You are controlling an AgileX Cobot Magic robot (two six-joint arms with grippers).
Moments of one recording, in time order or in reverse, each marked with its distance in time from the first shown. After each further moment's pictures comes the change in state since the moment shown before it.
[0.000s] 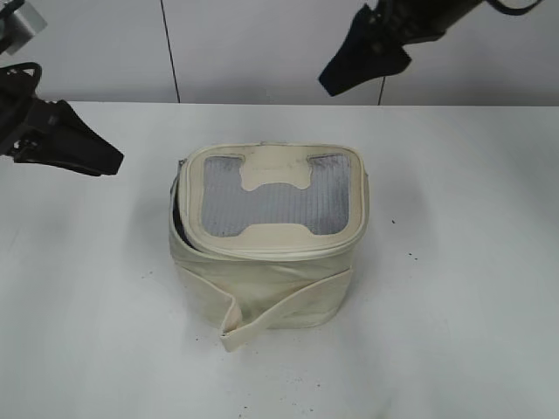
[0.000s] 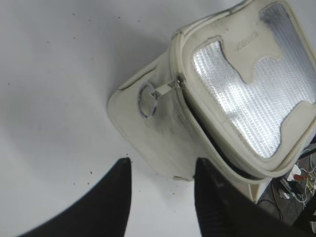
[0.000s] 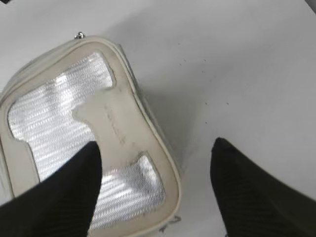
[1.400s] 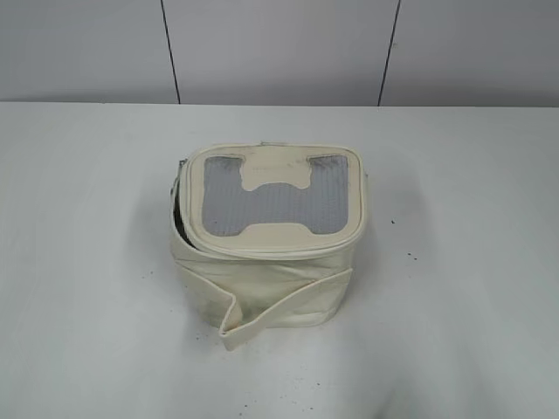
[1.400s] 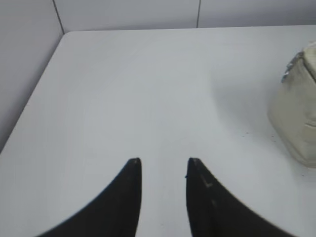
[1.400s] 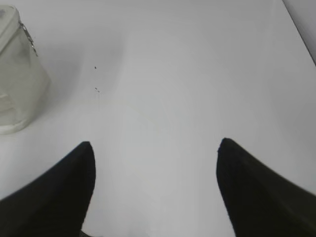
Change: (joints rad) left arm 0.009 -1.591 0.498 0.883 0.040 -0.961; right arm -0.291 -1.762 1.058 -0.552 0.075 0.899
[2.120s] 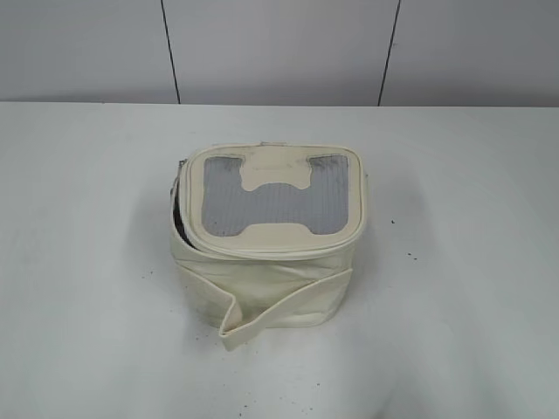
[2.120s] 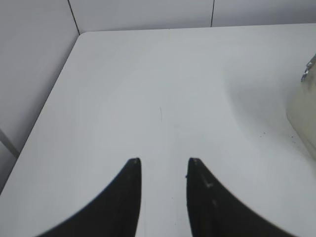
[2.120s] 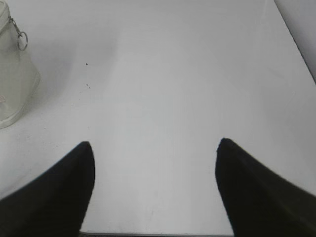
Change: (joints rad) left arm 0.020 -0.006 0.001 0.045 0.002 0.000; right arm 0.000 -0.017 0.004 -0.014 0.008 0.000
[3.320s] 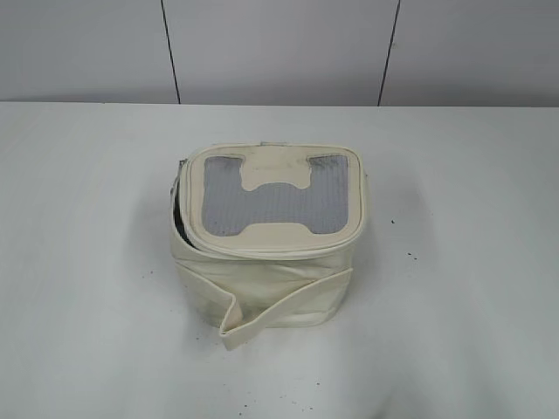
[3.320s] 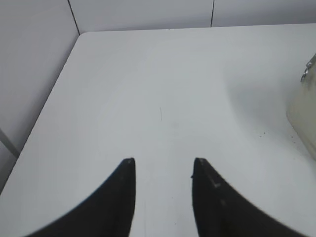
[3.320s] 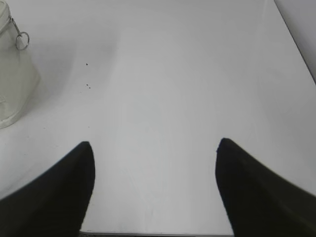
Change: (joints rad) left arm 0.000 0.000 0.000 0.000 0.000 0.000; right arm 0.000 0.000 0.000 0.000 0.000 0.000
